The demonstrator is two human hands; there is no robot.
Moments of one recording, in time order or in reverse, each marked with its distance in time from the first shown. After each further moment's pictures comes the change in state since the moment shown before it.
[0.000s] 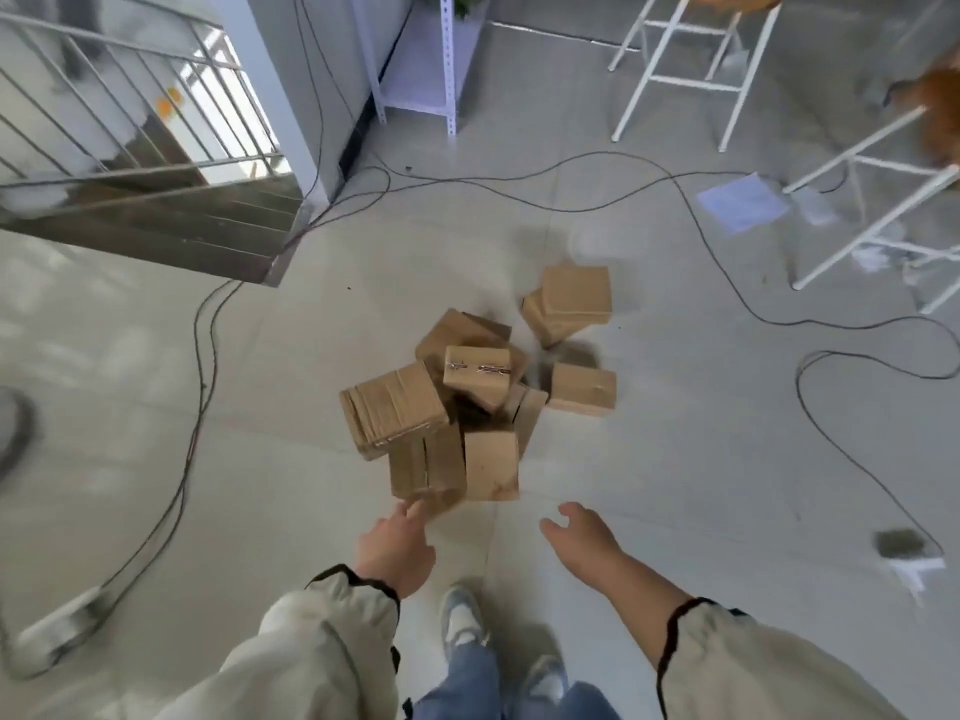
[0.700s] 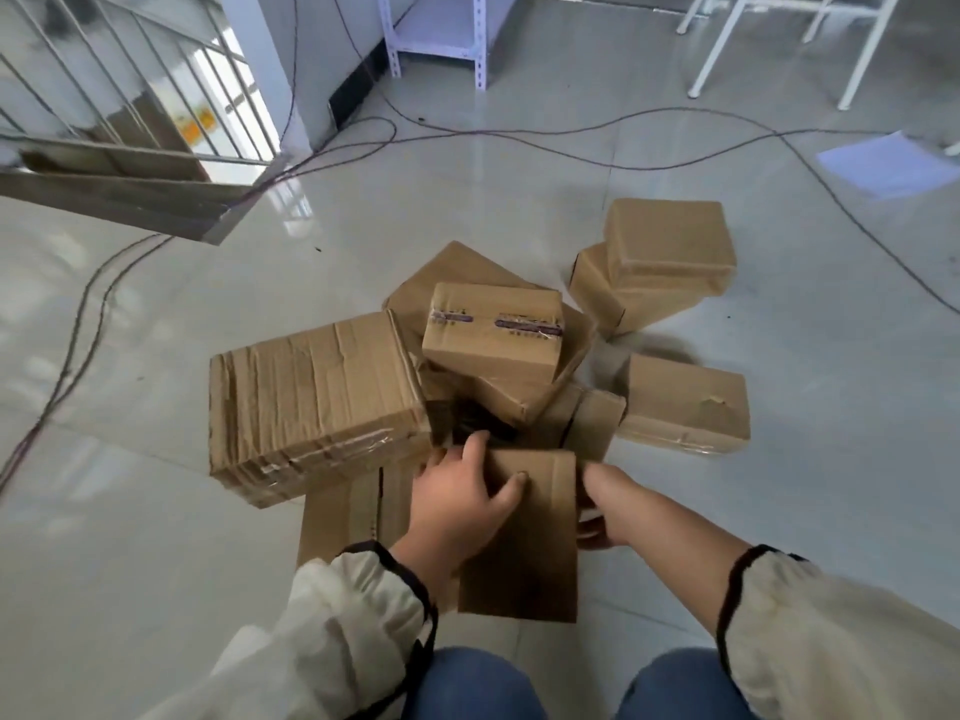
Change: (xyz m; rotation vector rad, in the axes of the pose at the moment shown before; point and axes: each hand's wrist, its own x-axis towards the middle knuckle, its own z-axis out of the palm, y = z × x) left_hand 0.388 0.016 0.176 -0.294 0.435 0.146; right_hand 0.433 0.018 0.080 0.624 -0.082 0.162
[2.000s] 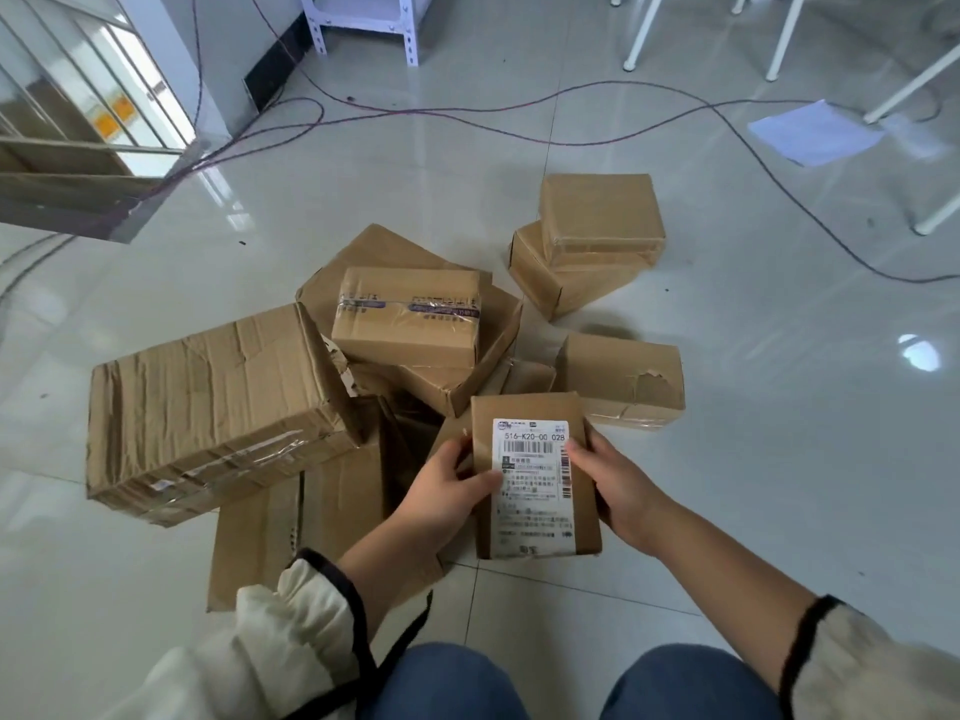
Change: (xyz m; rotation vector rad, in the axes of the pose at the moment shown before) left_hand -0.008 0.060 0.009 -0.949 -0.319 -0.216; right_hand -0.014 0.029 -0.070 0.168 -0.178 -0.452
